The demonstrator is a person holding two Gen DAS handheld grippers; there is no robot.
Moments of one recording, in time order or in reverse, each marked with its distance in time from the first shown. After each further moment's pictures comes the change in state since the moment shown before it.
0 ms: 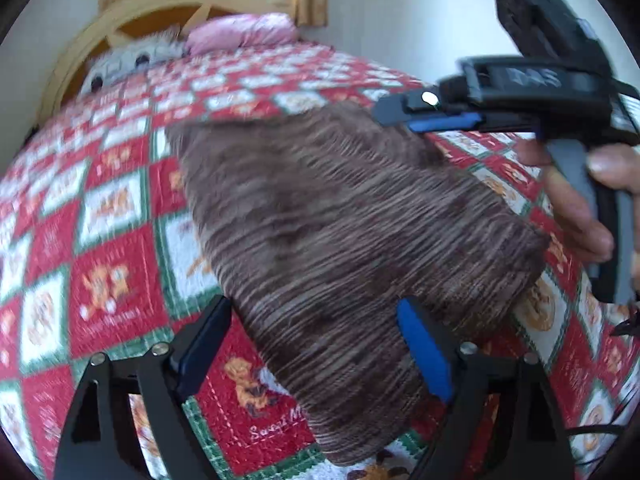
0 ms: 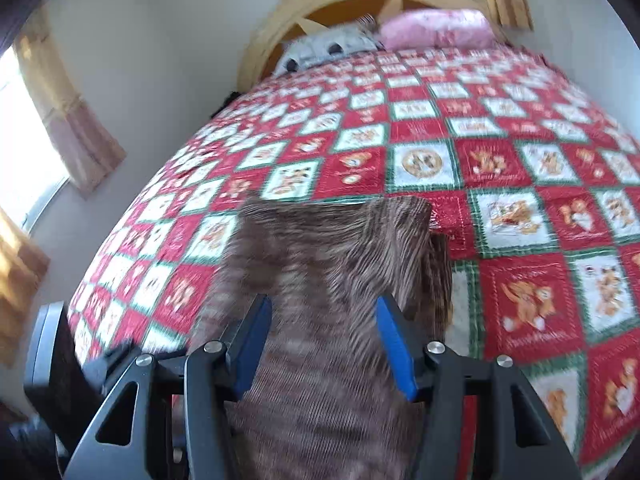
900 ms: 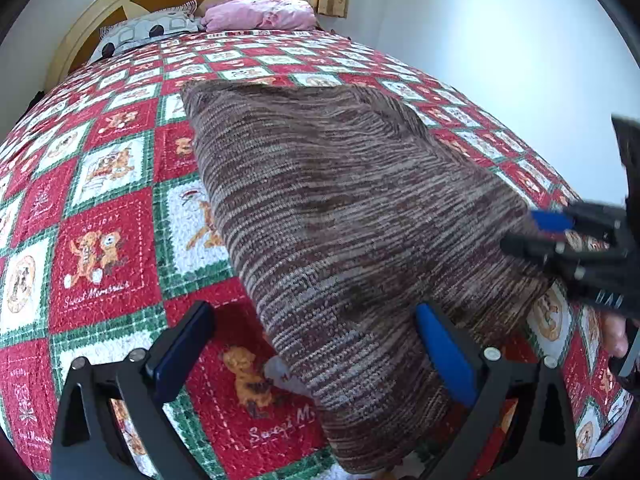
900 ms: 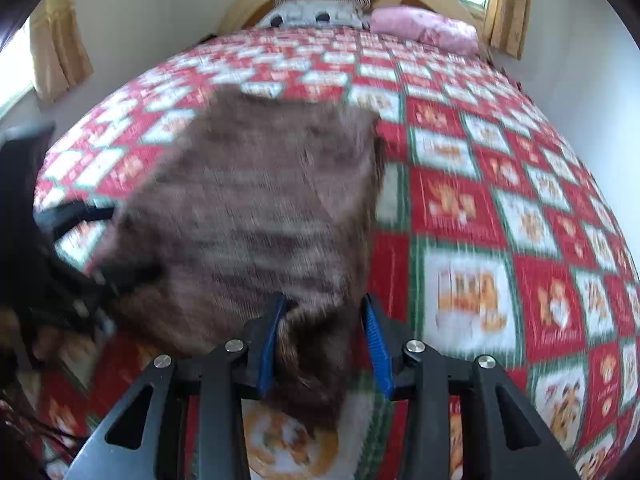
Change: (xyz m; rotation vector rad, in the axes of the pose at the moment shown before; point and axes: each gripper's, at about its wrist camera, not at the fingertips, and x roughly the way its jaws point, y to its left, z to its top) left arm 0.015 0.014 -0.006 -0.062 0.030 -0.006; right arm -0.048 0.005 -0.112 -0.198 0.058 -0.272
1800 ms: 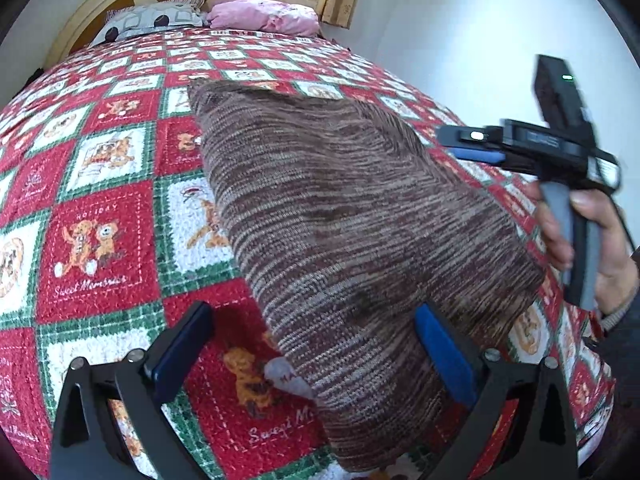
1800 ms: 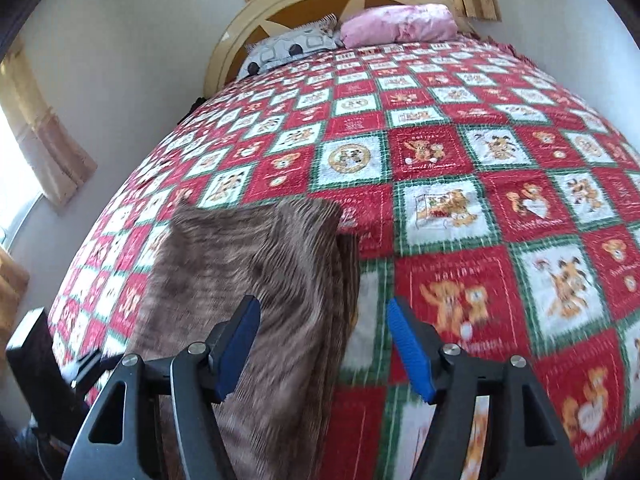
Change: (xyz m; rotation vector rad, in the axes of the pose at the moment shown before) left arm -0.004 0.015 0.001 -0.082 -0.033 -0.098; right arm 0.048 -0.070 0.106 0.239 -0.096 0.195
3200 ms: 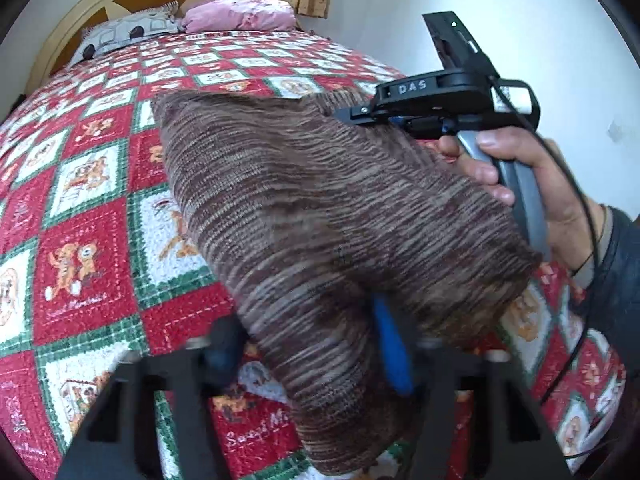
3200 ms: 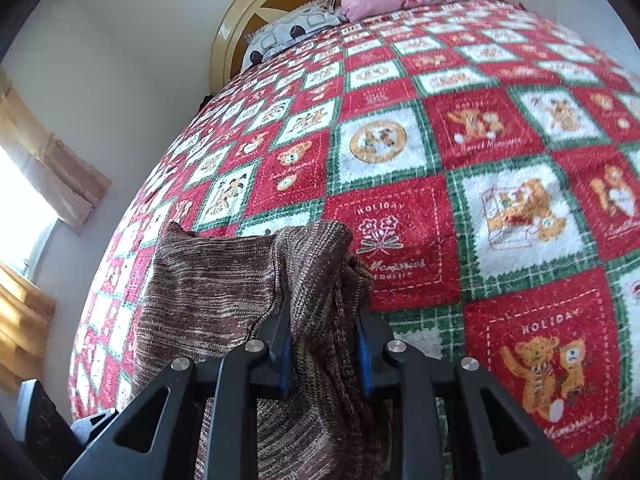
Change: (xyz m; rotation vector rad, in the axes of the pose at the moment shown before) left arm 0.005 -0.020 0.007 0.101 0.025 -0.011; right arm 0.056 0.009 0.019 0.063 0.043 0.105
